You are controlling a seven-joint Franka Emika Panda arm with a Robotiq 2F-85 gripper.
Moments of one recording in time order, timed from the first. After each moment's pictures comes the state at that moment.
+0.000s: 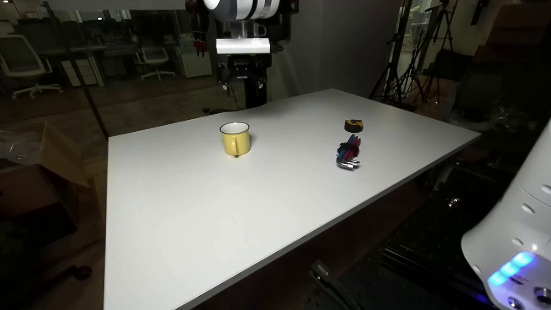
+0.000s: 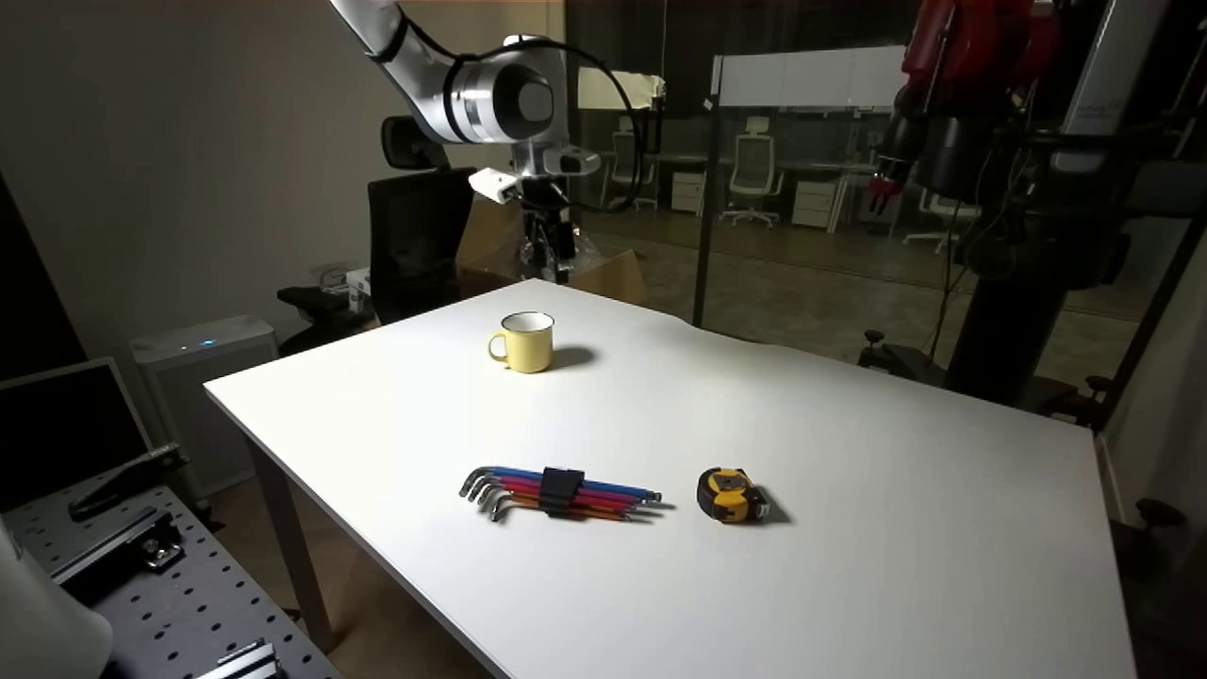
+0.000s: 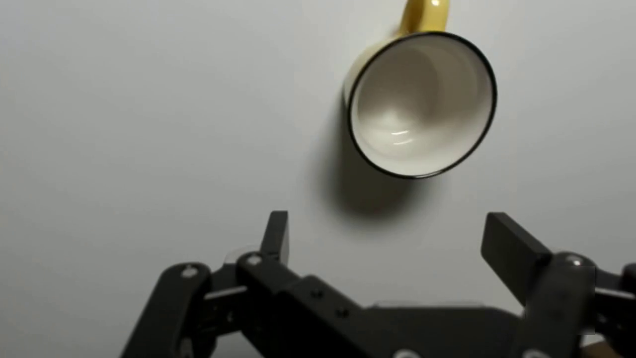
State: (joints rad) arm 0.10 0.58 0.00 -1.65 -0.01 2.33 0.58
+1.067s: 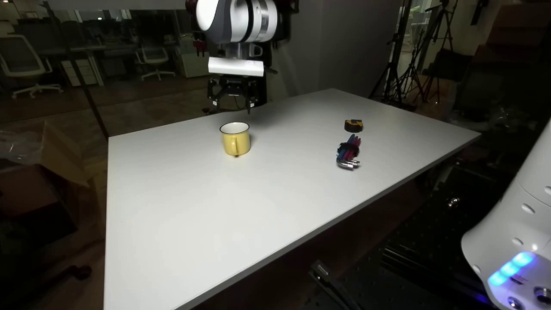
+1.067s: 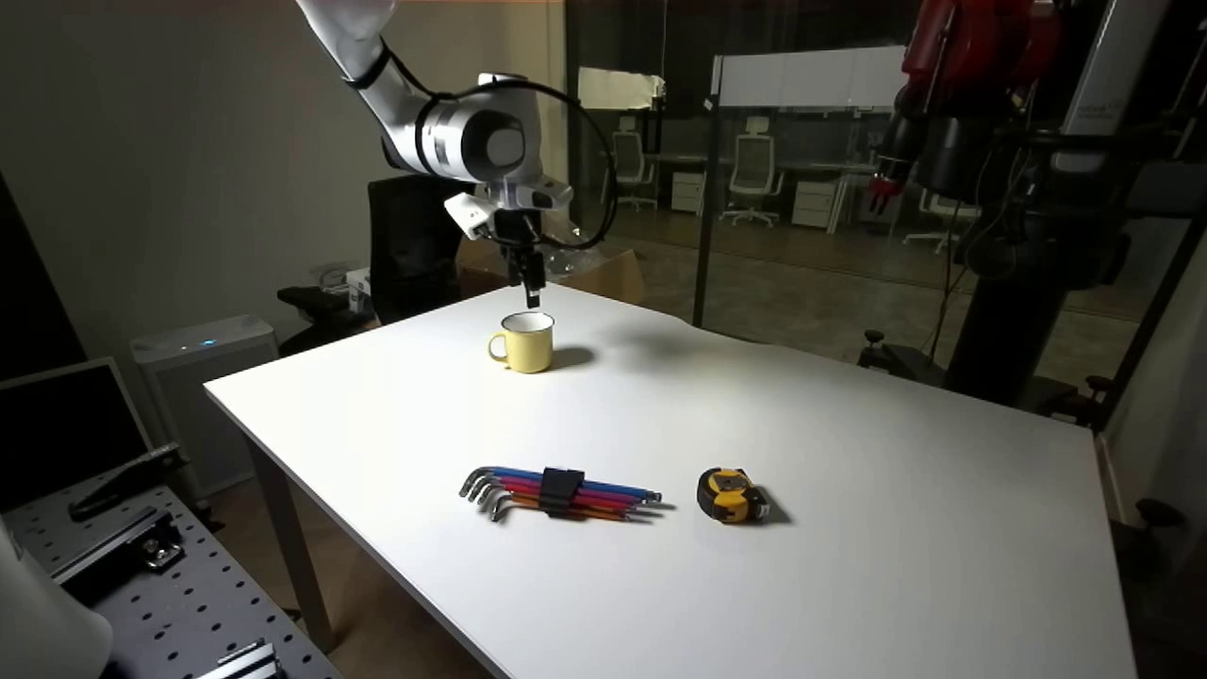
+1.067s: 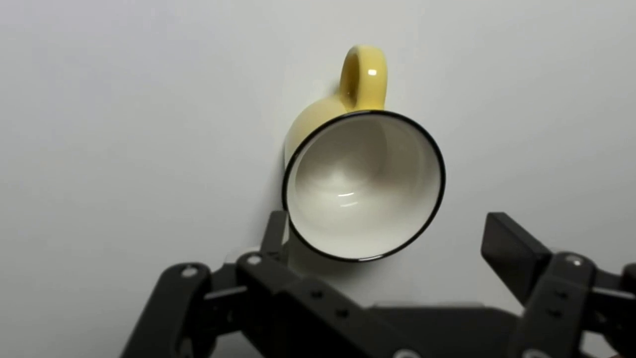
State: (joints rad) arm 0.15 0.59 0.00 -1.78 0.11 2.52 0.56
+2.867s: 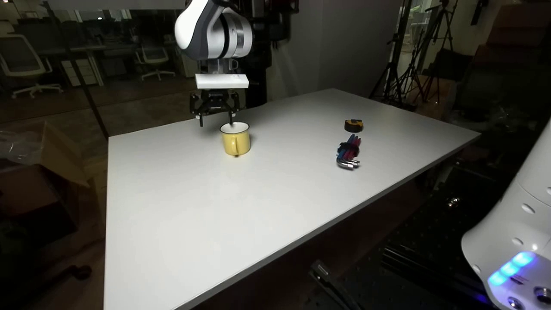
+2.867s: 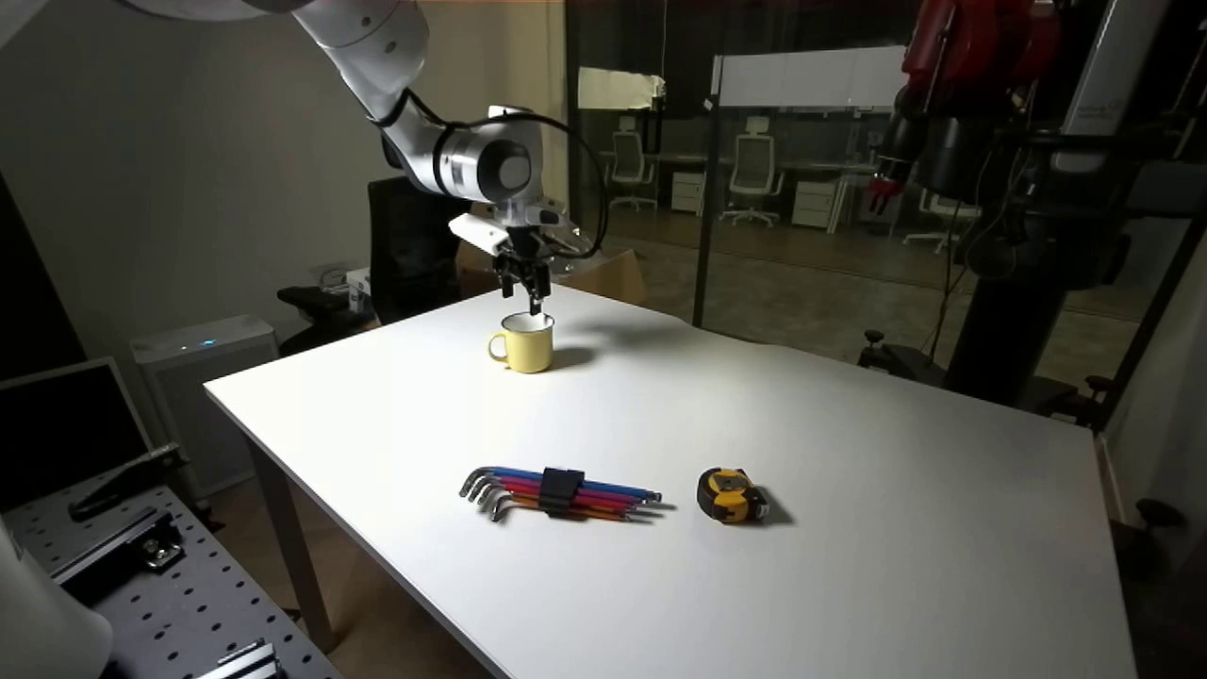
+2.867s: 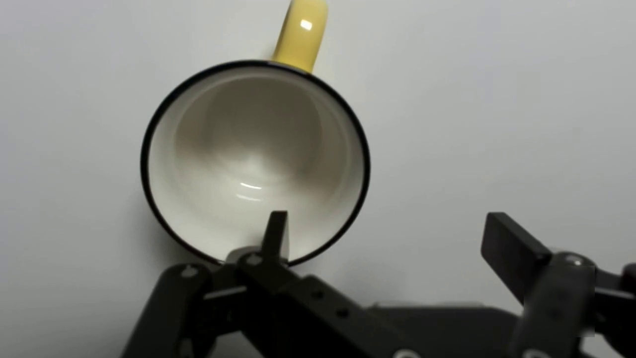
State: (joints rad) arm 0.19 0.82 0.02 -1.47 0.10 2.40 0.36
